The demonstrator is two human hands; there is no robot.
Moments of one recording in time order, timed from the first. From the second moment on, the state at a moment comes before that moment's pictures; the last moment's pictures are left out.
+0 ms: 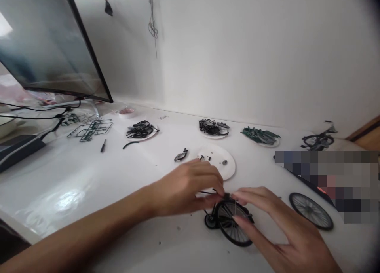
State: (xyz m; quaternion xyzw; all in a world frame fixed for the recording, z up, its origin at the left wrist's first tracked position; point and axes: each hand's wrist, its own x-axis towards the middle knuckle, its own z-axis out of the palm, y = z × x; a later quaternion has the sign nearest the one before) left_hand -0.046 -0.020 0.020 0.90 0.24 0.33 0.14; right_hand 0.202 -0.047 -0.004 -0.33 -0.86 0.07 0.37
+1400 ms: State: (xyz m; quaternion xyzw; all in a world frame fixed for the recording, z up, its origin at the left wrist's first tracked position) left_hand -0.051 -0.017 0.011 0.92 0.19 0.18 0.29; right_hand 0.182 -0.050 -0.012 -0.21 -0.91 0.15 0.32
